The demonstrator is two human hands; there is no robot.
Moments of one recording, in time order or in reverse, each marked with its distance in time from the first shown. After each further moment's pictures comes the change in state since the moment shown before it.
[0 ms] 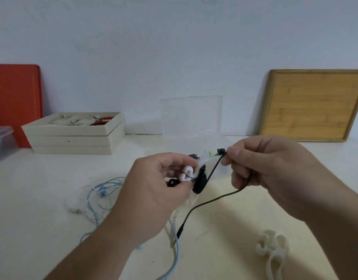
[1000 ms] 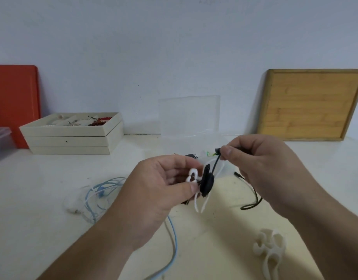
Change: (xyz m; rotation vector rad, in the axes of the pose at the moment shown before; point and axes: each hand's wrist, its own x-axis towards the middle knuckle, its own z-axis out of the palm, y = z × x) left_hand -0.002 0.004 0.004 -0.388 -0.157 -0.094; right_hand 0.001 0.004 0.007 -0.291 0.162 -0.081
